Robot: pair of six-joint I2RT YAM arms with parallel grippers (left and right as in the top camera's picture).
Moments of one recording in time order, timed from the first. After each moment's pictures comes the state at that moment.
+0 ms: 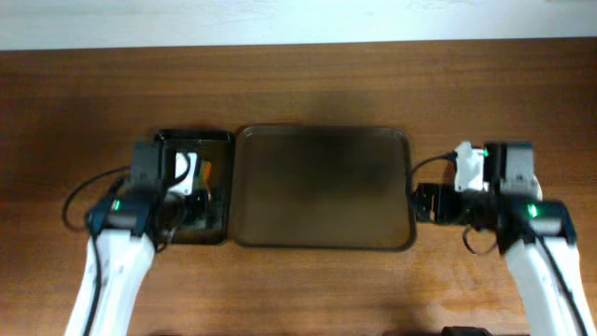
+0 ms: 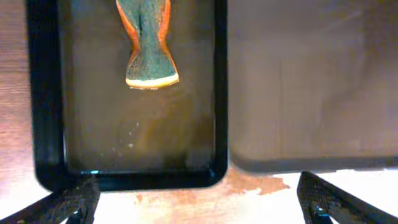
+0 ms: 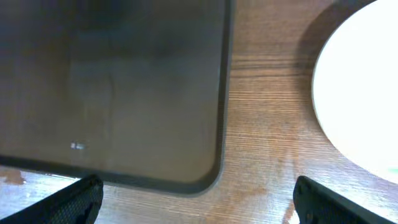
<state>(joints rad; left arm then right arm) -0.07 1.21 1.00 -0.95 0.08 -0.05 -0.07 1.10 0.97 -0.95 -0.22 0.02</state>
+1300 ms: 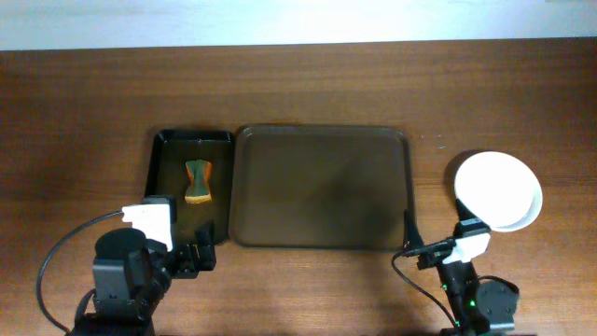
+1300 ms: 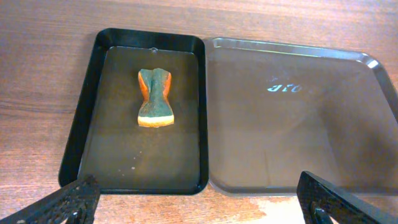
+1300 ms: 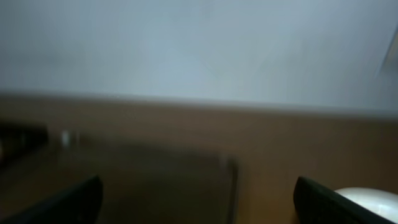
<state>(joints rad) -0.07 0.58 0.76 -0.86 0.08 -0.13 0.03 0.01 0.01 -0.05 -0.17 0.03</state>
